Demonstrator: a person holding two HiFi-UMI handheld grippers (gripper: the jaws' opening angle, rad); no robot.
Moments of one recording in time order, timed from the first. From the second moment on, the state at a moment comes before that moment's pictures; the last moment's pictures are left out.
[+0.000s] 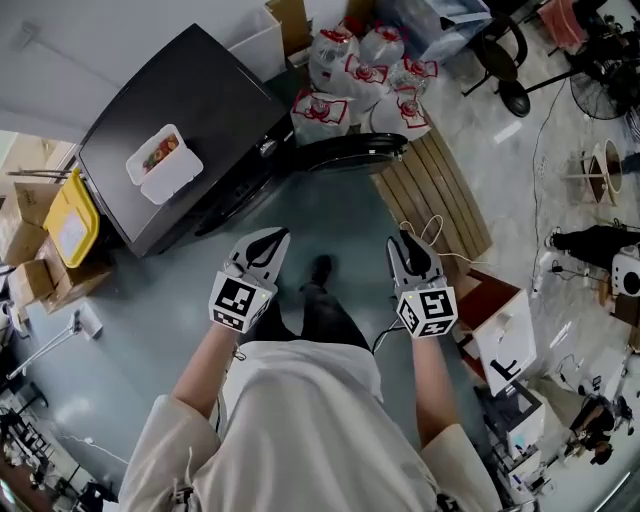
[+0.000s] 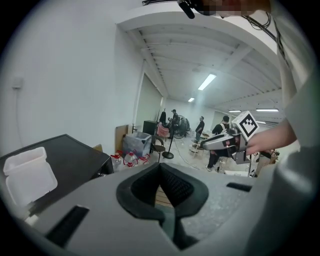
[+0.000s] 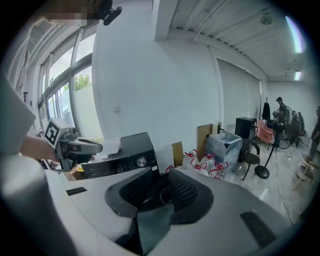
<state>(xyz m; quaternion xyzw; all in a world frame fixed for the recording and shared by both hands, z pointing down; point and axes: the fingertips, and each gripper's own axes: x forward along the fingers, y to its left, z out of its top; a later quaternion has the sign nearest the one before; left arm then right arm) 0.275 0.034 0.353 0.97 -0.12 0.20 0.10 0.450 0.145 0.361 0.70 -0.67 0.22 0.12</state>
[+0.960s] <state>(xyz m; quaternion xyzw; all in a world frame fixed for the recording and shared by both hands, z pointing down) 0.367 -0.001 0.546 0.94 -0.14 0.26 0.14 0.578 0.008 0.575 0.61 -0.71 0.22 0.26</state>
